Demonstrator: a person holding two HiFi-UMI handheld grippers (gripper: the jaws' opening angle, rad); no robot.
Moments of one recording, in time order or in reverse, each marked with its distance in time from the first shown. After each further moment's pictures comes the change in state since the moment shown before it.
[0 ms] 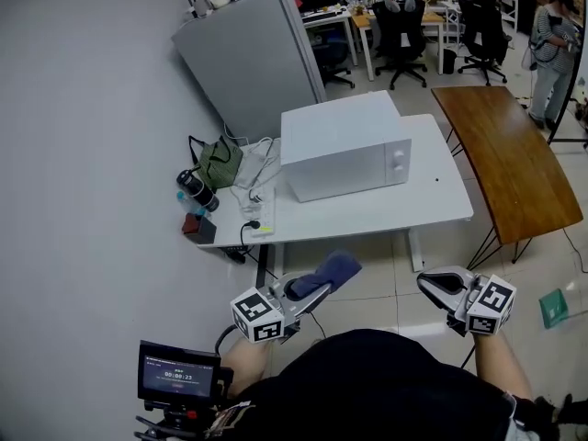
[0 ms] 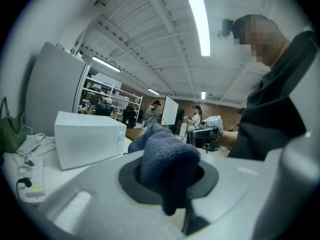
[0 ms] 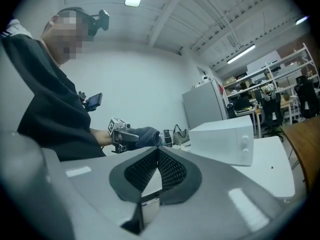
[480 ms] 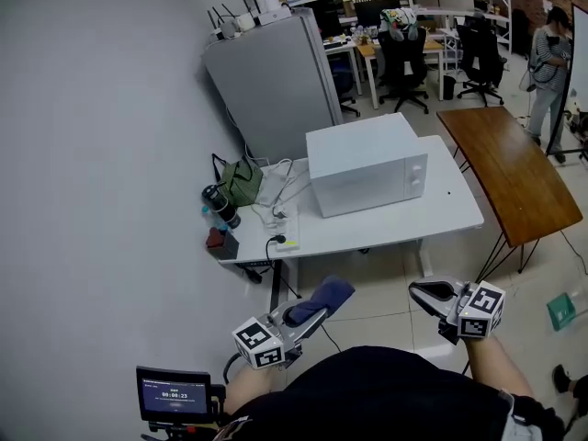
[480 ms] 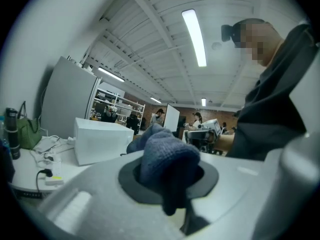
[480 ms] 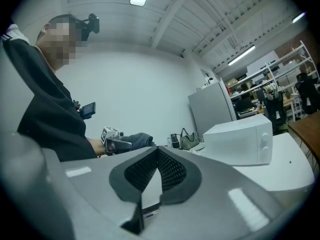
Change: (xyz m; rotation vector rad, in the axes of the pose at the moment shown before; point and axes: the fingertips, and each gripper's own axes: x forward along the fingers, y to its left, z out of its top) left arm -0.122 -0.017 -0.013 0.002 -0.078 0.051; right arm 0.074 0.084 0.001 0.027 -0.044 0.011
